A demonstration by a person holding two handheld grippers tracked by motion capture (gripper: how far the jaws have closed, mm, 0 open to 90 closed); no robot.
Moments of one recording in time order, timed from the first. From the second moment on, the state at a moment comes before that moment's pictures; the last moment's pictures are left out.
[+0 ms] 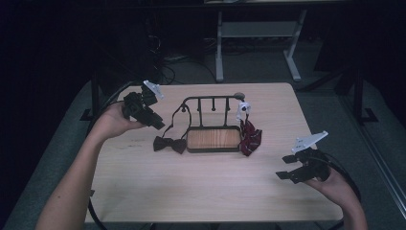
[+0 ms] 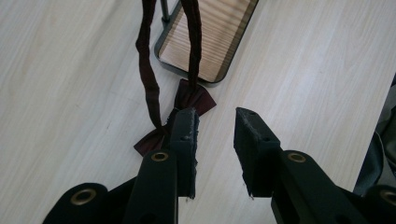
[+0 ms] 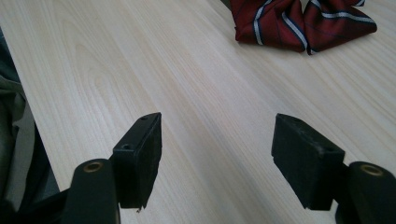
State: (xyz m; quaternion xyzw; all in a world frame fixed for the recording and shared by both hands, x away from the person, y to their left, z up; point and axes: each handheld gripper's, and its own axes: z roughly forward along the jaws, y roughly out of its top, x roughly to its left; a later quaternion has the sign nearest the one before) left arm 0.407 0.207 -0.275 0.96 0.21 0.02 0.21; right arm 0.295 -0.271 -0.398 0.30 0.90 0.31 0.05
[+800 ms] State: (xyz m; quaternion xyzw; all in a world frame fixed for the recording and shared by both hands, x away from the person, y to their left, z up) left arm 0.381 0.221 -0.297 0.95 0.21 0.02 0.22; right arm 0.295 -0.274 -0.397 0.31 0.90 0.31 0.05
